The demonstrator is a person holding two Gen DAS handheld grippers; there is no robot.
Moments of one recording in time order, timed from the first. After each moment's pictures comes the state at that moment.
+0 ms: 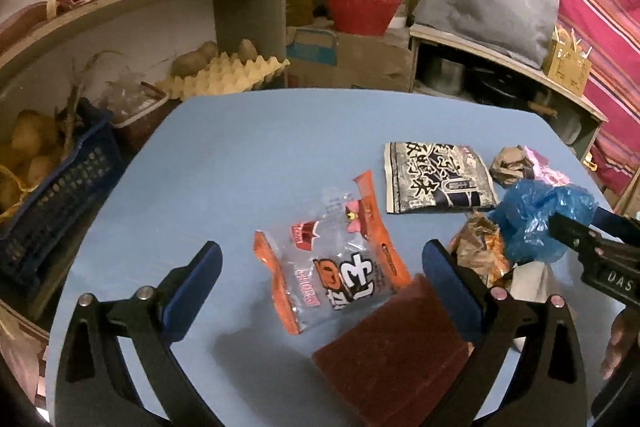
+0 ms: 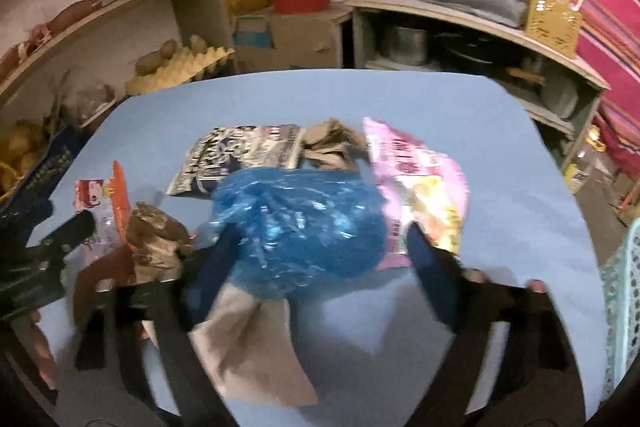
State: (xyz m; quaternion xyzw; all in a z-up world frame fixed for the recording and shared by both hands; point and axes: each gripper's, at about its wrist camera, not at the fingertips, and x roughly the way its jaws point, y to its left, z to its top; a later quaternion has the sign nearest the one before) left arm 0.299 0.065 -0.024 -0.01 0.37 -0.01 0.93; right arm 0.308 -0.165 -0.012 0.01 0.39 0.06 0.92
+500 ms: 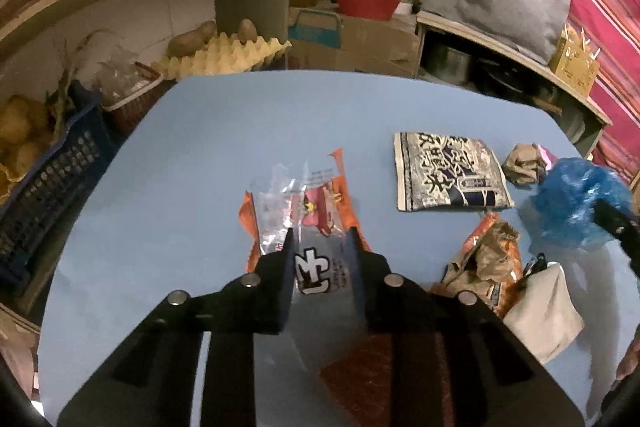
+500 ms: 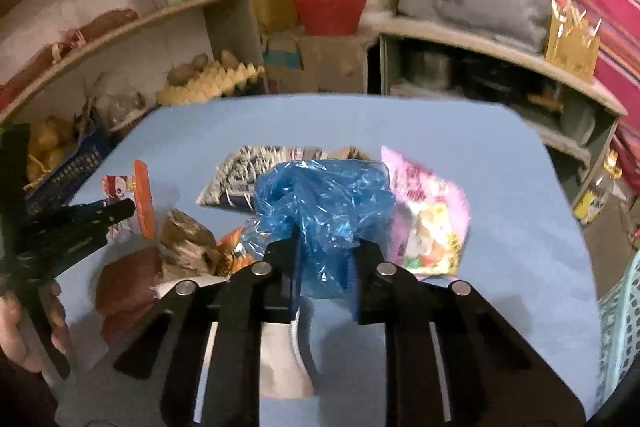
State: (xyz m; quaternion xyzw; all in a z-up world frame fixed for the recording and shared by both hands) left arm 0.315 0.075 -0.030 -0.03 0.39 -0.01 0.92; right arm 0.286 -0.176 0.013 0.00 0.34 0.11 0.93
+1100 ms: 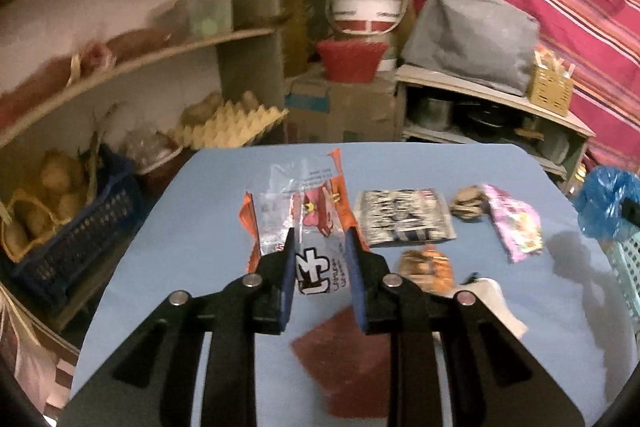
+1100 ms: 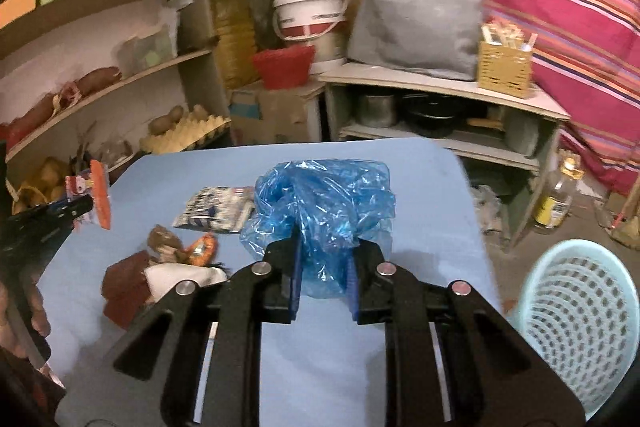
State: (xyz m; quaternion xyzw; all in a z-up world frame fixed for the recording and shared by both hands) left arm 0.252 0.025 0.041 0.02 0.29 0.00 0.96; right arm 0.214 -0.281 0.067 0.02 0.28 0.05 0.96
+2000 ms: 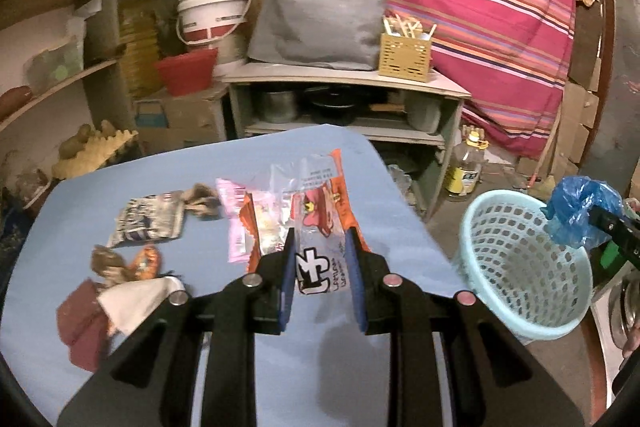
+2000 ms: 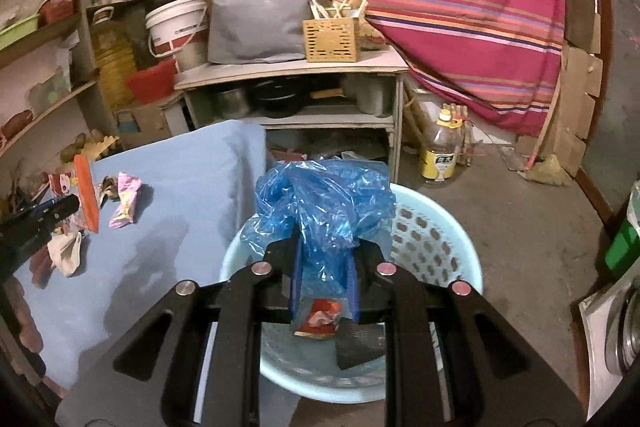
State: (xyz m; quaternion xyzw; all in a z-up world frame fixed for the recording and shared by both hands) left arm 0.211 -0.241 0.049 0.04 0.30 -0.17 0.94; right arm 0.101 -0.509 0.062 0.07 0.30 -0.10 0.95
